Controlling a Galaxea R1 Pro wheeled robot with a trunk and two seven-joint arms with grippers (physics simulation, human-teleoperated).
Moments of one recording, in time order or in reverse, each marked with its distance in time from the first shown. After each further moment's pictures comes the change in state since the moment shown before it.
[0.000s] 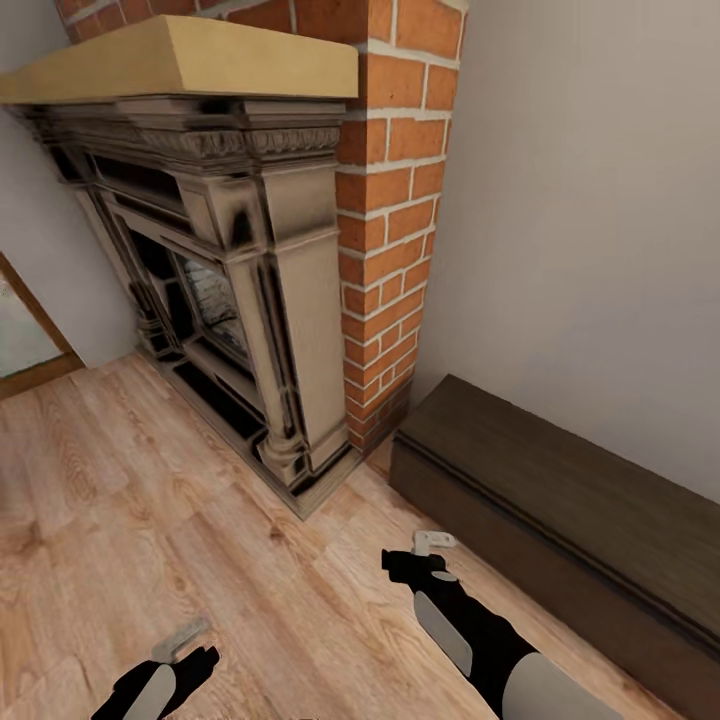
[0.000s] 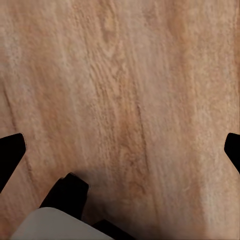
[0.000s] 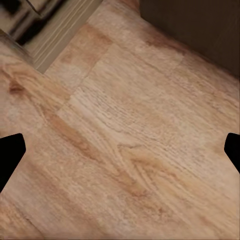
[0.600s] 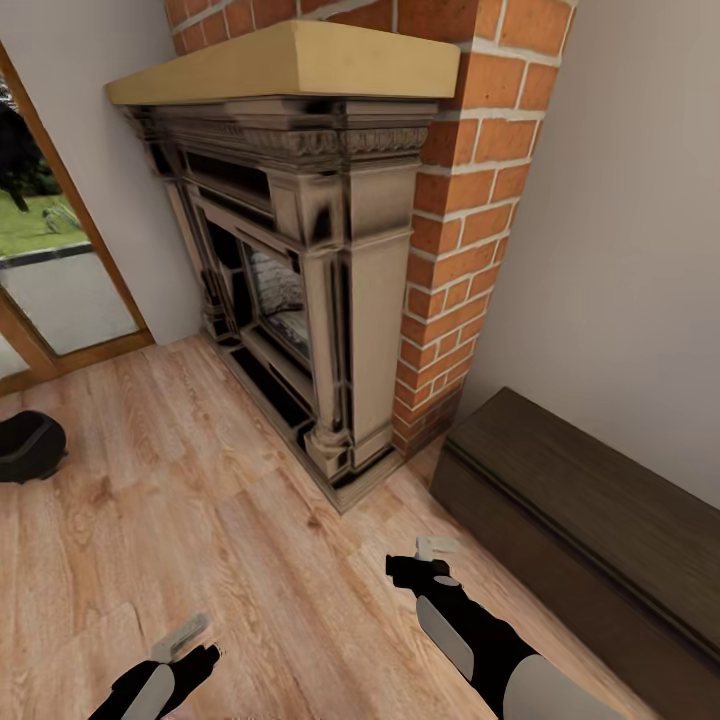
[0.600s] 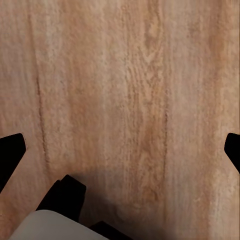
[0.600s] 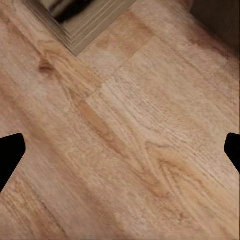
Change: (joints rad) left arm 0.000 0.003 0.002 0.000 -0.002 -0.001 -0.020; right arm 0.000 0.000 0.001 0.037 0.004 -0.012 0.001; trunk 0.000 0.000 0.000
